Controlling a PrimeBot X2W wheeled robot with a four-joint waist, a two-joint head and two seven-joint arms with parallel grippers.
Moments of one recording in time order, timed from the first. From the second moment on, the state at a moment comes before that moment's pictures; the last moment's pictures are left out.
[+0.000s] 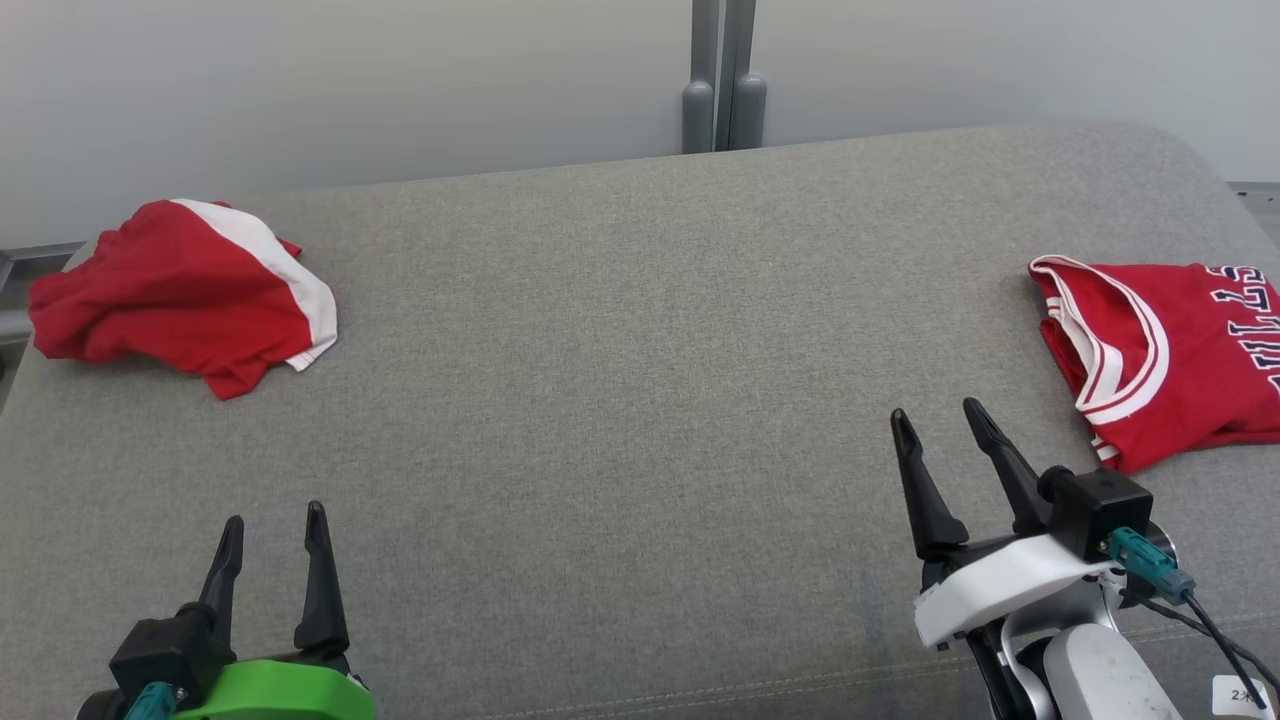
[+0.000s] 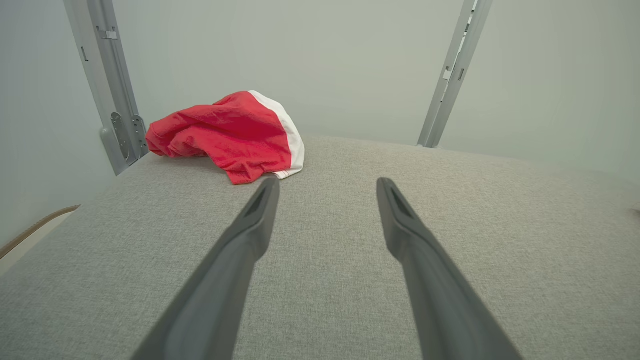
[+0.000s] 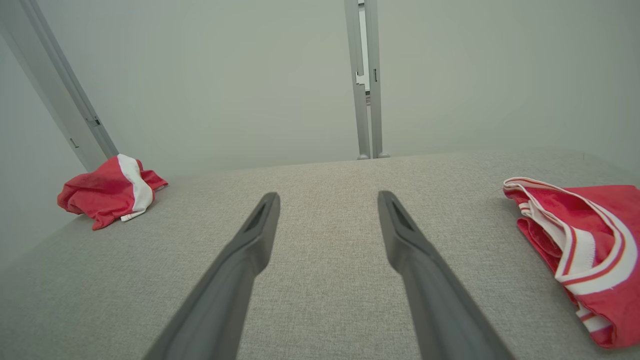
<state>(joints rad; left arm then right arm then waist) 0.04 0.23 -0.17 0.13 -0.45 0.11 -0.26 -0.10 -0.05 0.10 0.16 0.21 0.13 -0.18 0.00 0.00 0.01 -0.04</state>
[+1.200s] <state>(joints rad) 0.02 0.22 -0.15 0.15 -0.44 0.10 -0.26 -0.12 -0.05 0.14 0.18 0.20 0.13 -0.18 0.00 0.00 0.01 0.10</state>
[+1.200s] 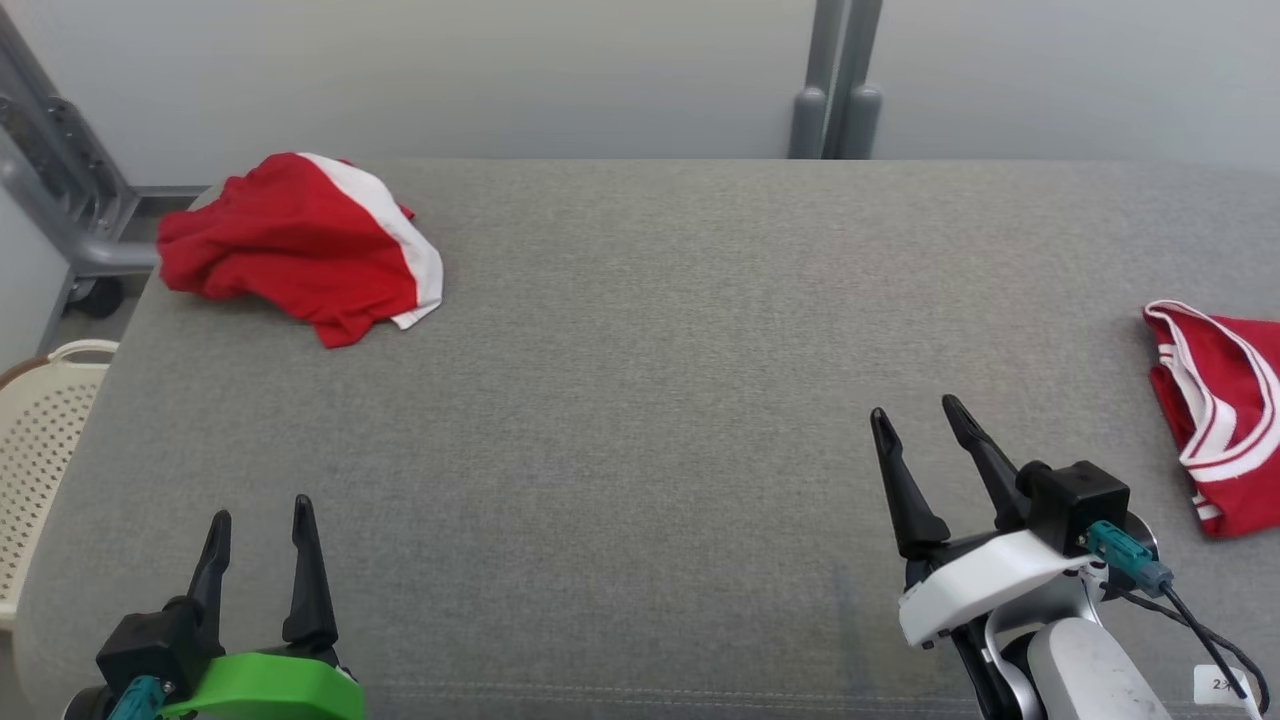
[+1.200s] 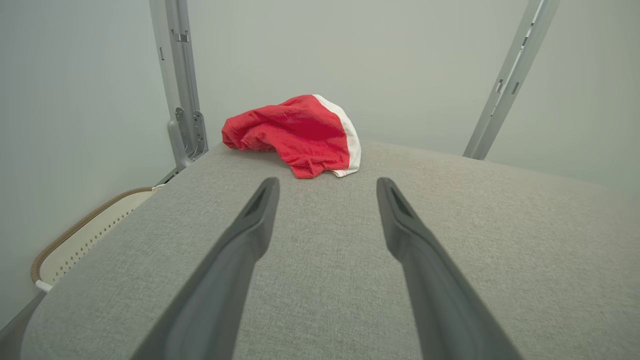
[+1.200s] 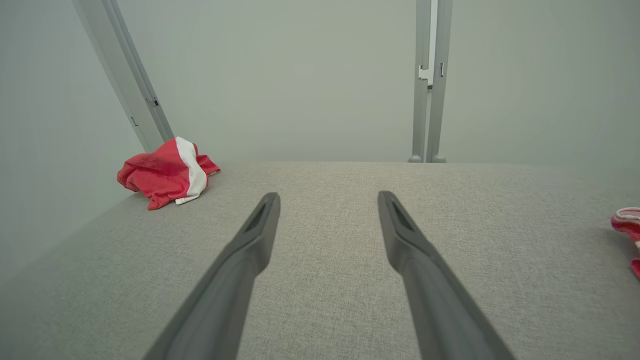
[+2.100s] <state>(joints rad) 0.06 0.24 -0.14 0.13 -0.45 0.12 -0.25 -0.09 -0.05 0.12 0.19 0.23 0.13 -0.19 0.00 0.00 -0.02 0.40</state>
